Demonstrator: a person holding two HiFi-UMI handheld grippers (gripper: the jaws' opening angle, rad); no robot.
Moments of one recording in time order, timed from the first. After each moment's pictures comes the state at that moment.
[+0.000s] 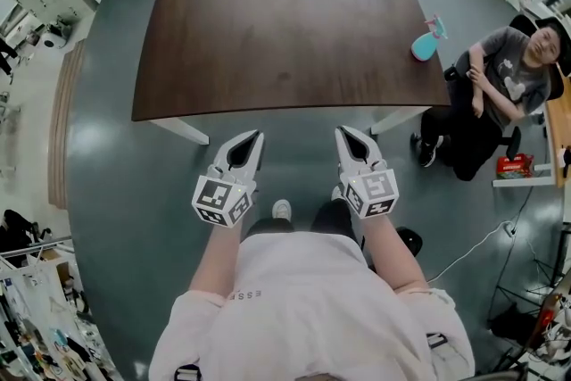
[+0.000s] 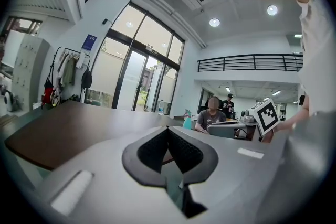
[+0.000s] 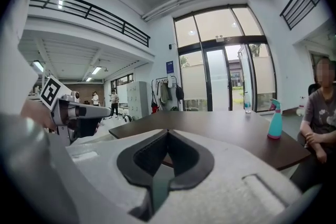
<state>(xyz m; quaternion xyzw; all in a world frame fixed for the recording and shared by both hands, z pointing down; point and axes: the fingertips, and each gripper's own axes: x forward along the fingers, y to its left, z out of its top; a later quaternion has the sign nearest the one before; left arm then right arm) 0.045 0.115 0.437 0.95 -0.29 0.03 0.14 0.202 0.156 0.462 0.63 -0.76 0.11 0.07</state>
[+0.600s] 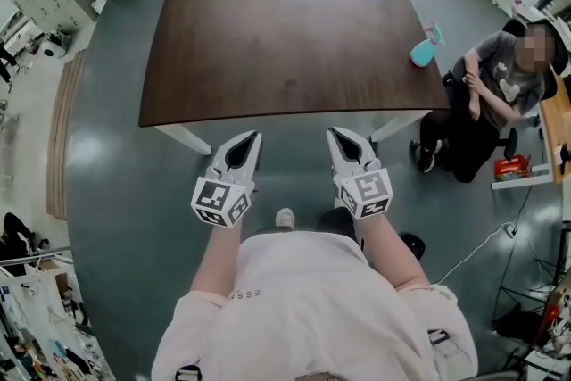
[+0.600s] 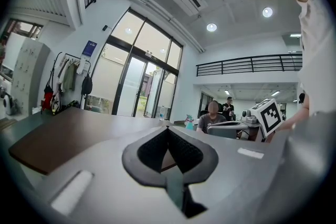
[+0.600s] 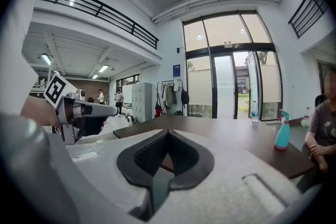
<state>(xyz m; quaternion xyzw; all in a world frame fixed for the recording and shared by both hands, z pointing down) 0.006 0.107 0.423 0.95 -0.29 0.01 0.12 0.148 0.149 0.444 0.62 -0.78 0.07 0.08</state>
